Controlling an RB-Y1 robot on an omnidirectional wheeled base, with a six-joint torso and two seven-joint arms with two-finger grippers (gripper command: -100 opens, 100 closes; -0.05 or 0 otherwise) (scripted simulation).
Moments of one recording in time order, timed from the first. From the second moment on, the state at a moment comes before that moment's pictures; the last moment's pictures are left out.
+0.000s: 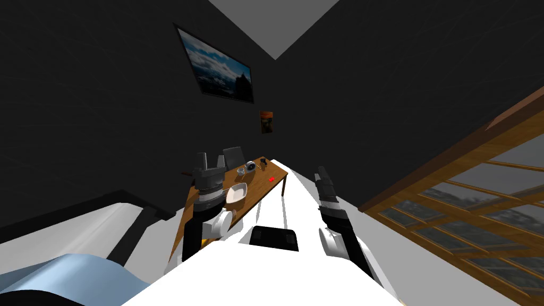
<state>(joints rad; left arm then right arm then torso) 0.50 -0.02 -0.02 -2.37 0.06 -0.63 -0.13 0.54 -0.03 0.07 -2.23 0.11 -0.35 0.15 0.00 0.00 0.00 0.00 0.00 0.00</state>
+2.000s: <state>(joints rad) 0.52 0.16 0.12 -2.05 0.13 -0.28 -0.18 0.54 -0.03 0.07 -2.23 0.11 -0.35 0.15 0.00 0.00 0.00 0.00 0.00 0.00</state>
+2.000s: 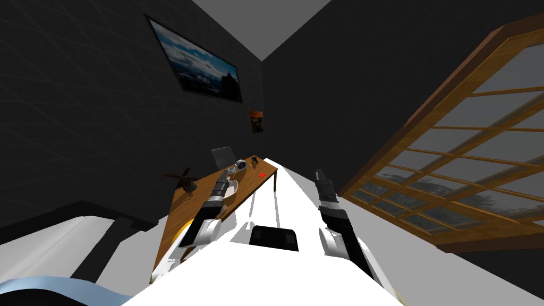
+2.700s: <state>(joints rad) 0.52 0.15 0.18 -1.91 0.17 -0.15 -0.17 0.54 -0.03 0.07 -2.23 0.11 -0.35 0.15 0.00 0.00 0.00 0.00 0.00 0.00</state>
